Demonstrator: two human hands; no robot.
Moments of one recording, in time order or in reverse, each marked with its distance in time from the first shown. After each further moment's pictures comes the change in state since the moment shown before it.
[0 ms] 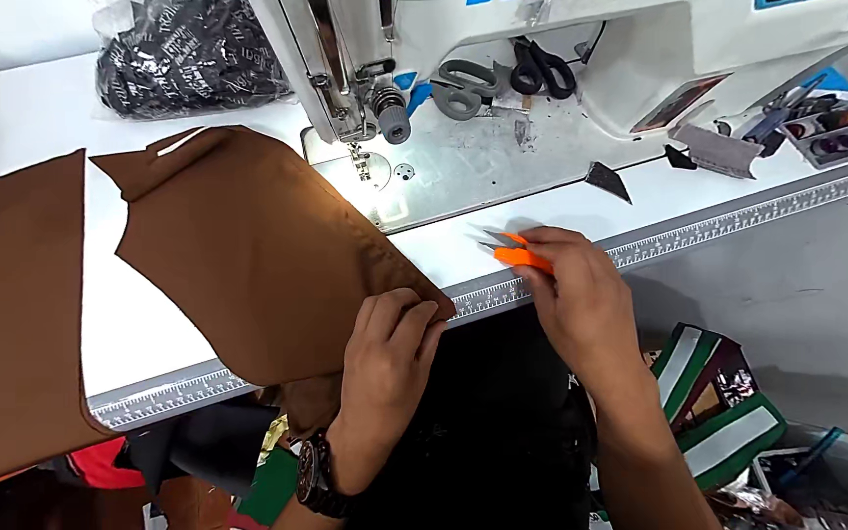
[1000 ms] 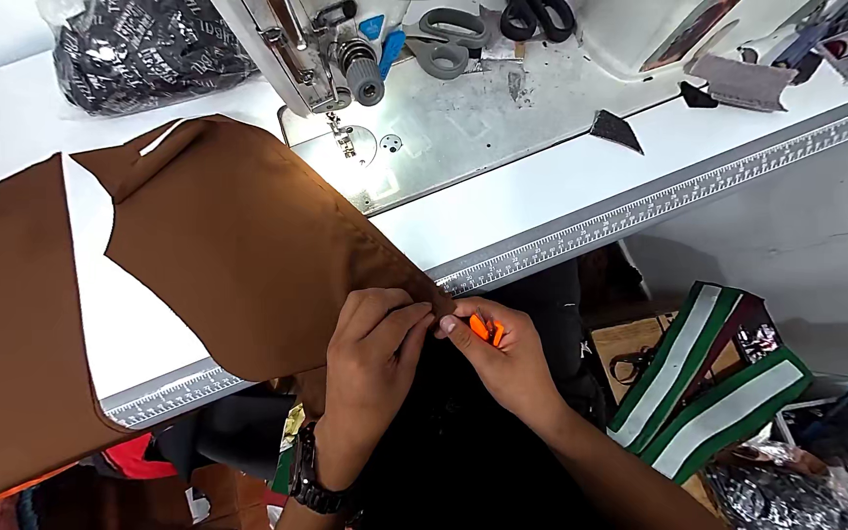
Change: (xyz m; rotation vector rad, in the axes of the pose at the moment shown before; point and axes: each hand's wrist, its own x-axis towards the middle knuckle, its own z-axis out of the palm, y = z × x) left_hand -0.011 -0.013 -0.015 -0.166 -0.035 0.022; right_hand -0.055 -0.081 0.043 0.945 -0.113 0.570
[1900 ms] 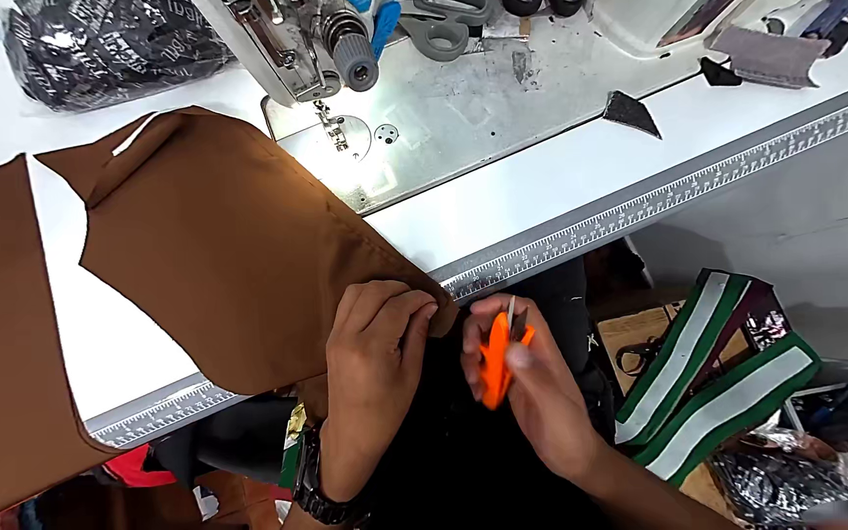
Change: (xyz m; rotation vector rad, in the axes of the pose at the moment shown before) left_hand 0.011 0.001 0.000 0.025 -0.046 -0.094; right_hand -0.023 -0.011 -0.007 0.409 -0.130 0.112
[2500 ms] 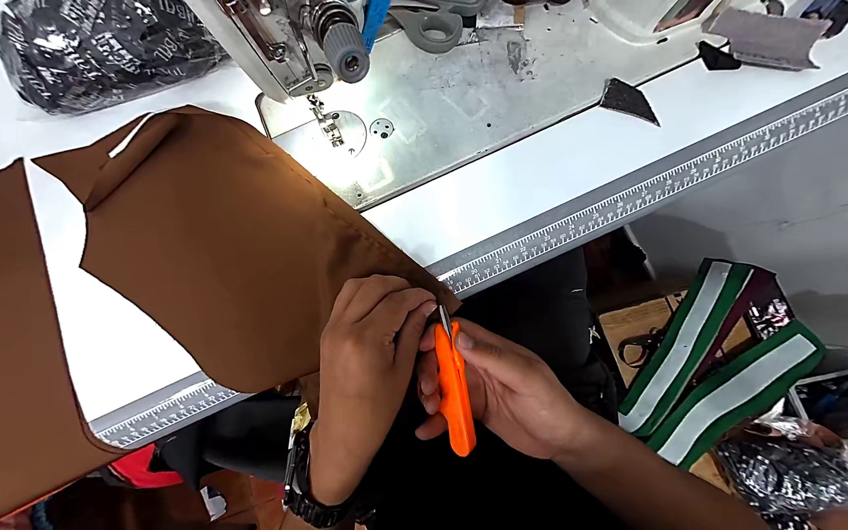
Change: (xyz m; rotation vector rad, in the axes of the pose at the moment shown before) left_hand 0.004 0.002 -0.011 -0.008 -0.102 -0.022; right_hand 0.010 0.001 0.008 0.697 -0.279 0.469
